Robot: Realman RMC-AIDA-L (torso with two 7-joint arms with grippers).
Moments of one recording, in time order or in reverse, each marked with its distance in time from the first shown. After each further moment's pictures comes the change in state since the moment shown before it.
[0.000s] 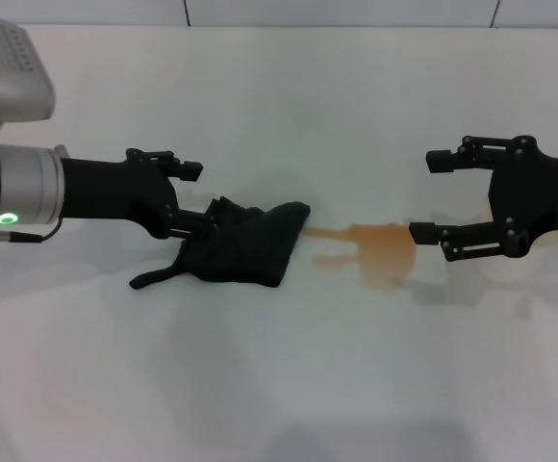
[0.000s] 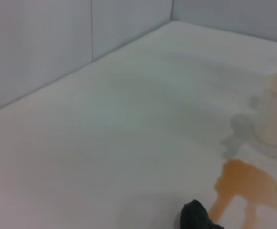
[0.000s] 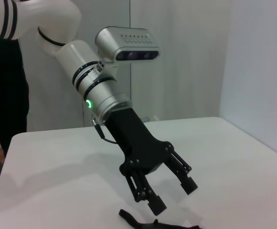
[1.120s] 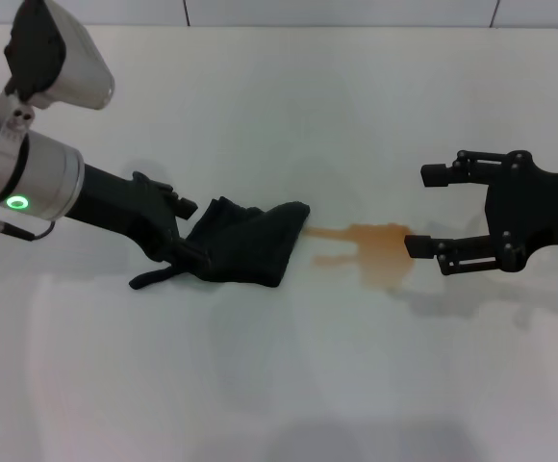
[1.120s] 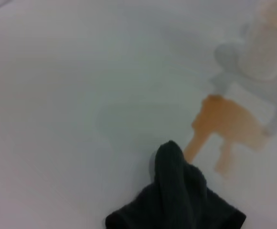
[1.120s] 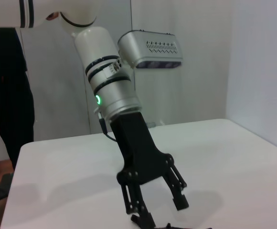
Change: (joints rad) left arm -0.082 -0.008 0.102 0.140 0.272 0.113 -0.311; right arm -0.020 0.000 -0.023 0.021 0.036 -0.006 0.002
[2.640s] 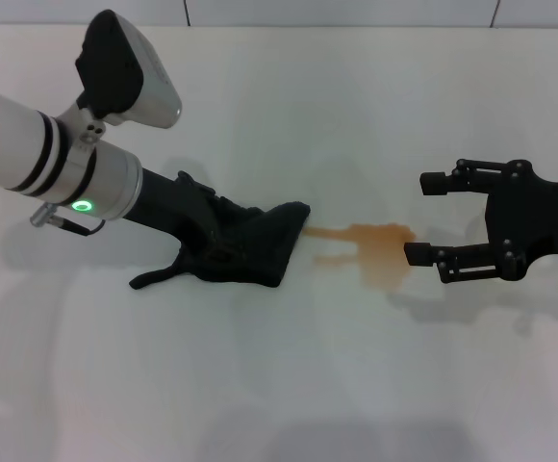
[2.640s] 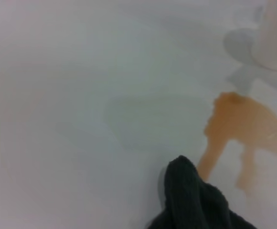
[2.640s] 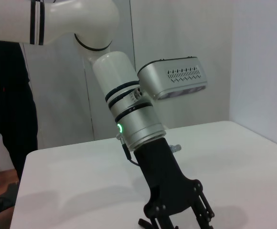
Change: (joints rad) left arm -0.075 -0.004 0.149 -0.185 -0.077 -0.224 0.064; right arm -0.015 0.000 -0.012 0.017 0.027 -0.006 0.000
